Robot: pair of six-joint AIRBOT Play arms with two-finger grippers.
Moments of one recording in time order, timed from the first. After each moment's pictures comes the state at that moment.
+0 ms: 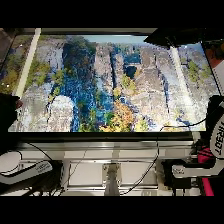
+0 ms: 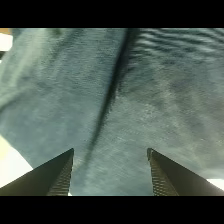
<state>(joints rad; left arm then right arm) 0.70 -1.30 1.30 2.01 -1.12 -1.48 0.03 -1.49 2.05 -0.66 1.49 1.47</state>
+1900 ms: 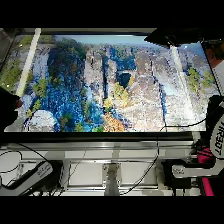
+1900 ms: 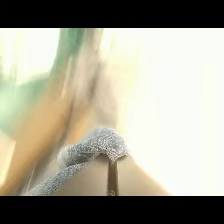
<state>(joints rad) 0.50 -1.11 1.49 1.86 -0.49 -1.58 0.03 -1.49 2.05 -0.69 1.46 1.47</state>
